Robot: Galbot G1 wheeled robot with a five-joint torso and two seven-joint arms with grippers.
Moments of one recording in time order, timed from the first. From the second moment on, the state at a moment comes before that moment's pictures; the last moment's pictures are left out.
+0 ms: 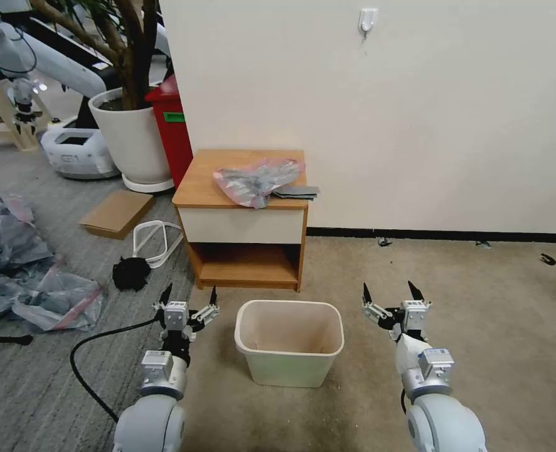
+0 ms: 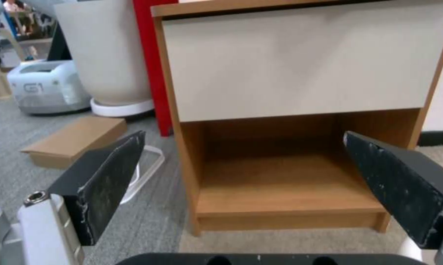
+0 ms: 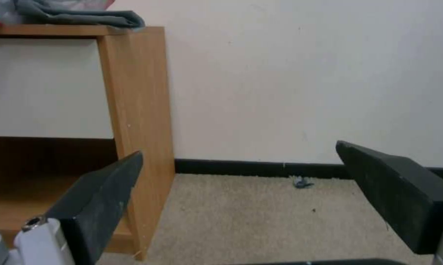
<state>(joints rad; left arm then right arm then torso) 1.55 -1.50 -0.55 -2.00 0.00 0.00 0.00 -1.55 1.50 0.55 2.00 0.00 0.00 0.00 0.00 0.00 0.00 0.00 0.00</state>
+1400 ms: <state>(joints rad) 1.55 -1.50 -0.55 -2.00 0.00 0.00 0.00 -1.55 1.50 0.55 2.00 0.00 0.00 0.00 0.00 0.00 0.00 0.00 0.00</state>
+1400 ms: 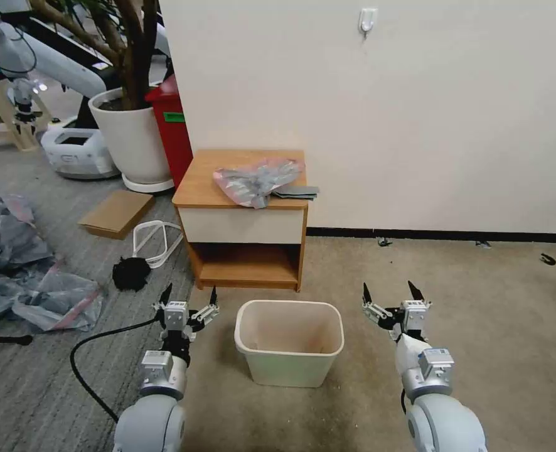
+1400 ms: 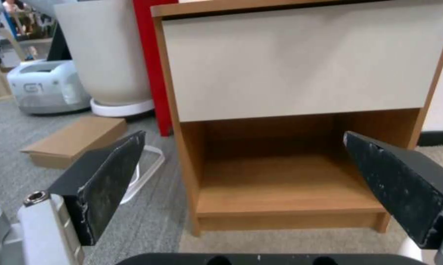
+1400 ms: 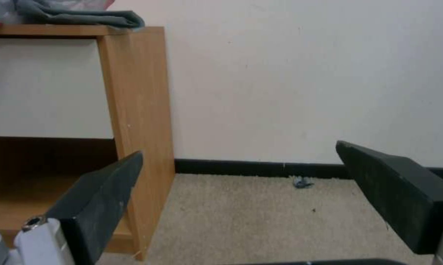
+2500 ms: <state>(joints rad) 1.55 -1.50 -0.55 -2.00 0.00 0.00 0.00 -1.55 1.50 0.55 2.00 0.00 0.00 0.00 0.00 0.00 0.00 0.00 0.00</state>
